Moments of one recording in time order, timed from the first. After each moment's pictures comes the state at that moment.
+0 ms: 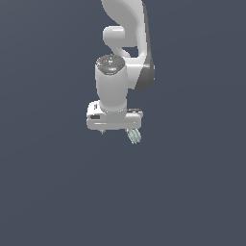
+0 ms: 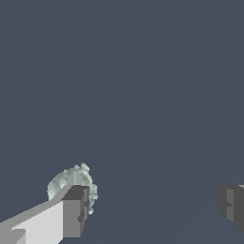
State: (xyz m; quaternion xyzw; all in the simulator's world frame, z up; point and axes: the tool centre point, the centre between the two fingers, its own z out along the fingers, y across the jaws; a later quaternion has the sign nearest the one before) arm 0.007 -0.033 0.176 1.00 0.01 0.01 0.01
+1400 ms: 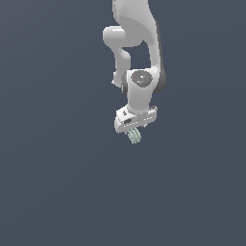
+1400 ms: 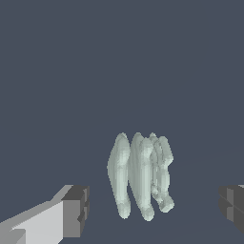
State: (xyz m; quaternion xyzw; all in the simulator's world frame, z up) arm -0.060 0.060 0.099 0.98 0.19 0.00 0.00
